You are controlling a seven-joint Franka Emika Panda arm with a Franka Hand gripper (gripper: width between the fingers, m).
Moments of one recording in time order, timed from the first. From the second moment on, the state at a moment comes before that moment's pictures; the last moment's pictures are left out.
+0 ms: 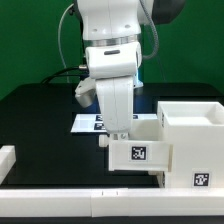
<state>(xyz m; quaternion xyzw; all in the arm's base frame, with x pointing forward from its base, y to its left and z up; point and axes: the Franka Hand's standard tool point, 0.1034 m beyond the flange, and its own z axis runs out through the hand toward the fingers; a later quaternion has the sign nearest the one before) 0.549 -0.014 0.056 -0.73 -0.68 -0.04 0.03</state>
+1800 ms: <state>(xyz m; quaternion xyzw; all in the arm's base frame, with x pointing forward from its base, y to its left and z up) 0.554 0.022 0.056 -0.72 -0.69 -0.05 0.04</state>
